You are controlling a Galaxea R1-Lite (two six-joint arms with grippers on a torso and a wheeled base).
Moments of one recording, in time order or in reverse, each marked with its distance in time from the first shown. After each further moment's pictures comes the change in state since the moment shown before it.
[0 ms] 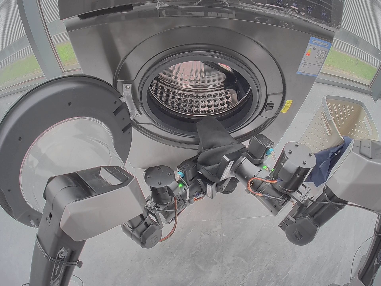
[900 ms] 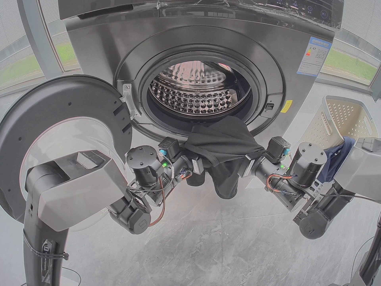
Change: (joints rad) left arm 0.083 -0.092 -0.022 0.003 0.086 -0.038; right arm -0.127 -0.018 0.098 -0.015 0.008 0.010
